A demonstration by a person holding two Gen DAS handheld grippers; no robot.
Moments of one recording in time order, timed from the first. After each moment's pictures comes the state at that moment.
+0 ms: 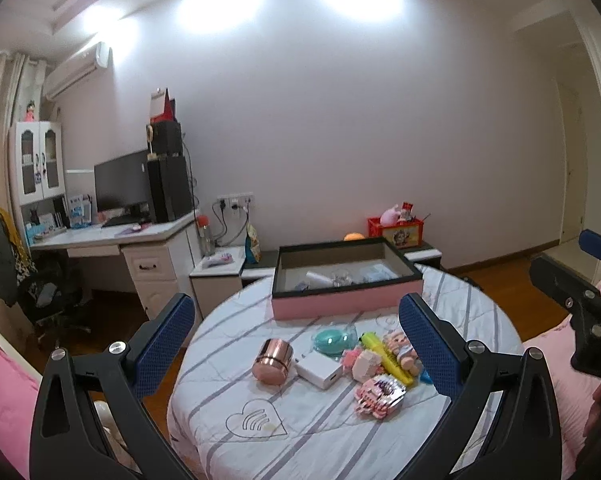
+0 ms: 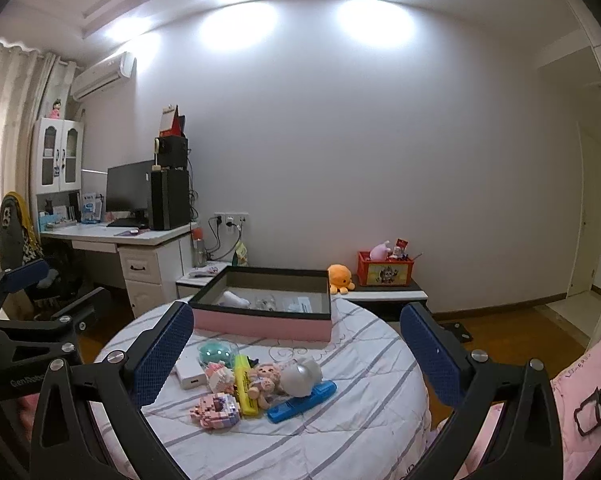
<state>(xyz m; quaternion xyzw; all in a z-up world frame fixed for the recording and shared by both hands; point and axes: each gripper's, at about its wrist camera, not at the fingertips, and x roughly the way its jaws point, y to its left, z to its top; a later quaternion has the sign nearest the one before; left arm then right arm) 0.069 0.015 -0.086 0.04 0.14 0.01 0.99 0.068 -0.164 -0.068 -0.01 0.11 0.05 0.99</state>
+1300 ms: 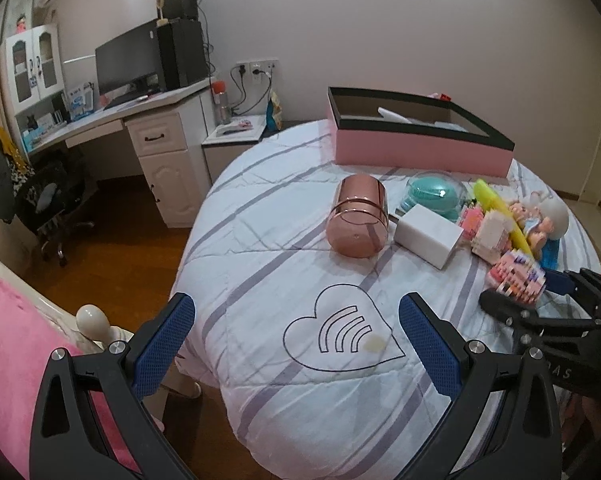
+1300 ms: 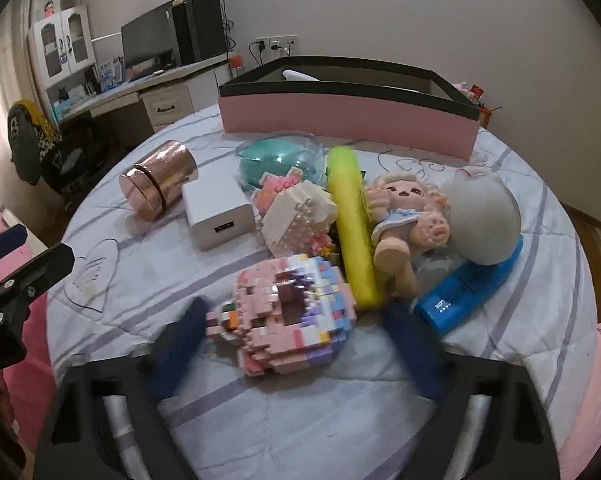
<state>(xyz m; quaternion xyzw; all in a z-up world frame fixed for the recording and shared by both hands) 0.156 0.099 -0.213 0.01 0.35 0.04 0.93 0.193 -0.073 -0.220 -0.04 0.40 0.14 0.90</state>
